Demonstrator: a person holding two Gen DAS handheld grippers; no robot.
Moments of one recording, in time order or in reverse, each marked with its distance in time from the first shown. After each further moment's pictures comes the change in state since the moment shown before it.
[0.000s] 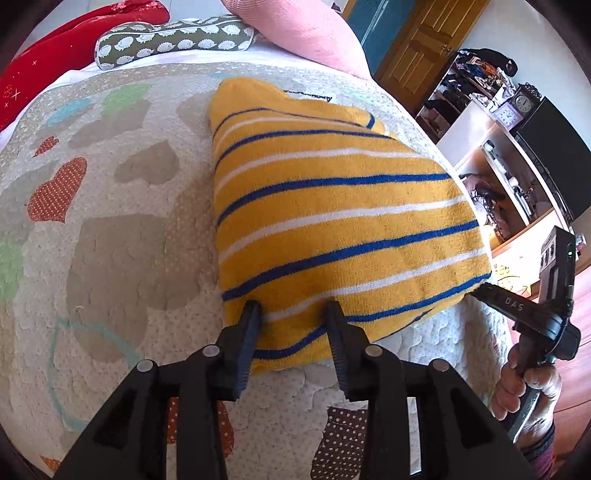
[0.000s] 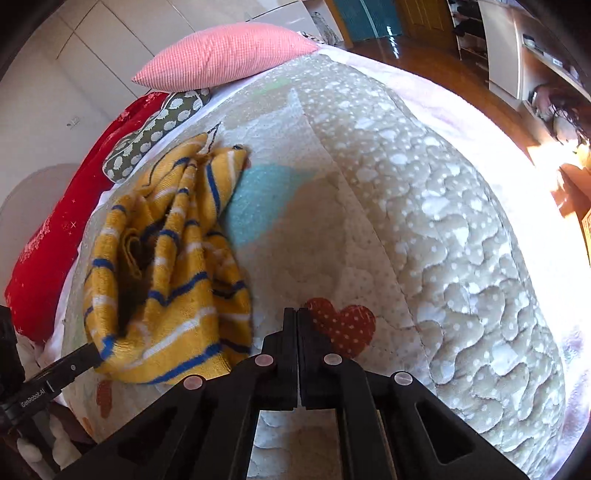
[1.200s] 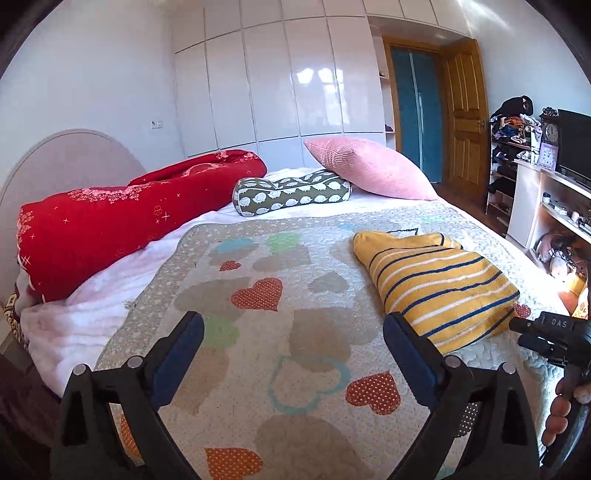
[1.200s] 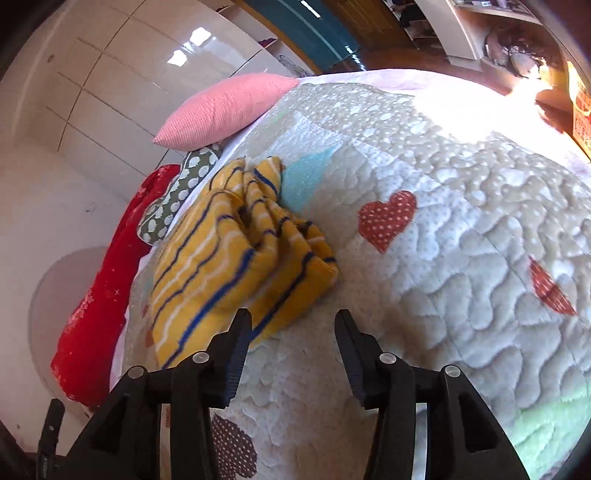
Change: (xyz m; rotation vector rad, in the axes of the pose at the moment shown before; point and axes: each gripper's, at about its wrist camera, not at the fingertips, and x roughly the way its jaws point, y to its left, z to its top) left arm -0.176 0.035 -0.089 0.089 -0.600 0.453; right arm -0.038 0.040 -0.088 0.257 -0.218 0.114
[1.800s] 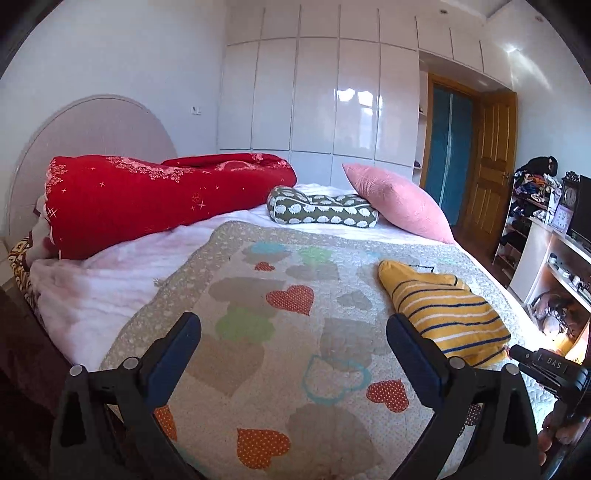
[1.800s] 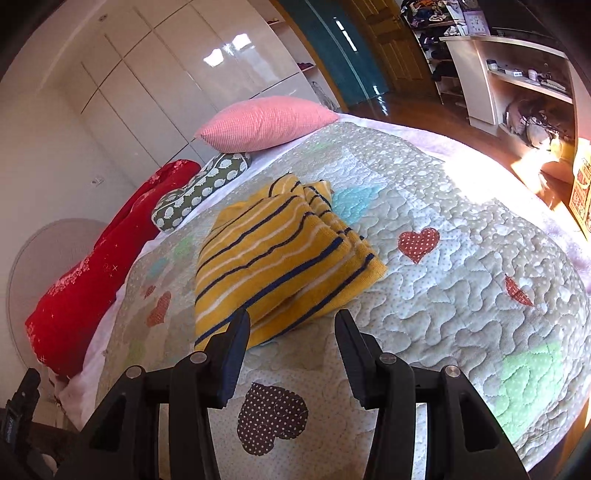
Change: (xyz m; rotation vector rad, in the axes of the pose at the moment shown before) left arm -0.051 0.067 -0.009 -0.211 -0.064 0.017; right arm -0.045 0.071 -0.028 -0.204 -0.099 -0.056
